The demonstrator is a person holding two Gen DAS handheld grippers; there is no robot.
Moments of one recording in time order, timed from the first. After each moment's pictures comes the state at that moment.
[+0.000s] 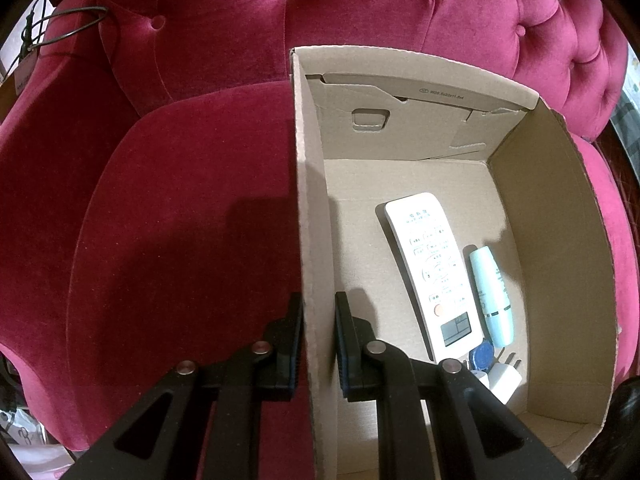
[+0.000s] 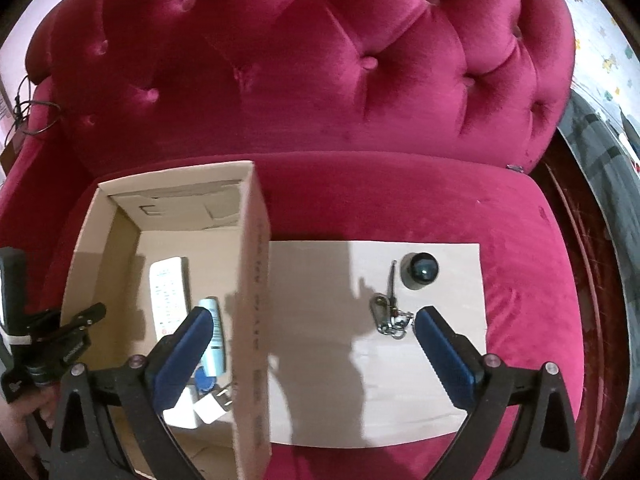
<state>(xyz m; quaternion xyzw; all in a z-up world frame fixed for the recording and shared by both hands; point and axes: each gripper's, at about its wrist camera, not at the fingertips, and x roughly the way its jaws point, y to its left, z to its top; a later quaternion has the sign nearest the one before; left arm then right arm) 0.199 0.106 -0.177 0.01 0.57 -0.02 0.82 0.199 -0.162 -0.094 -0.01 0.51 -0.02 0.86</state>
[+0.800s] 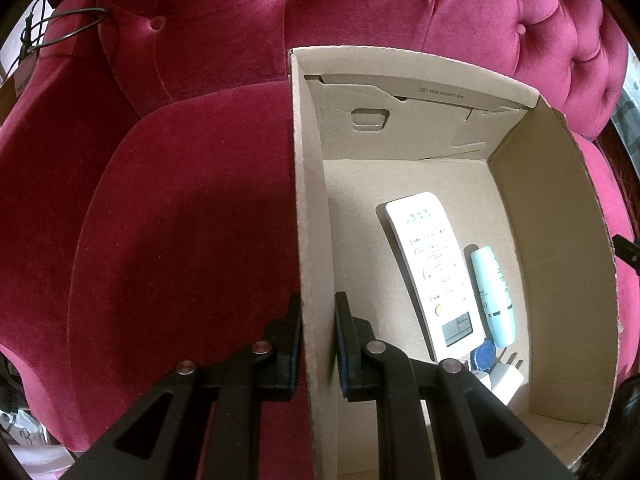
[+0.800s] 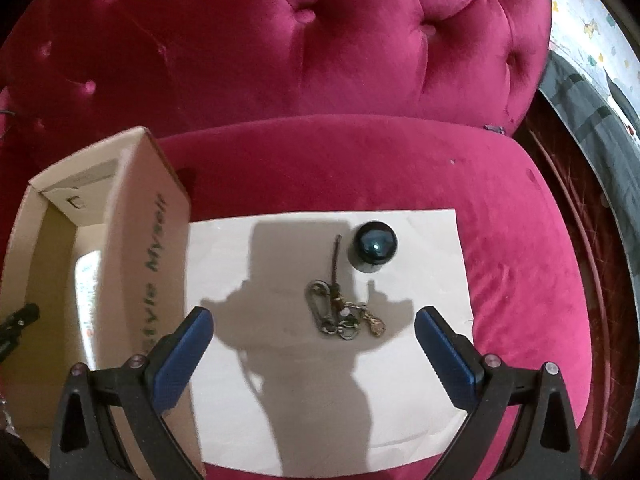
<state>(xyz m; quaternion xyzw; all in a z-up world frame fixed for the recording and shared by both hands) 0.199 0.103 -0.178 0.02 0.57 -0.02 0.82 0.210 -0.225 -0.156 0.00 0.53 -0.06 0.85</state>
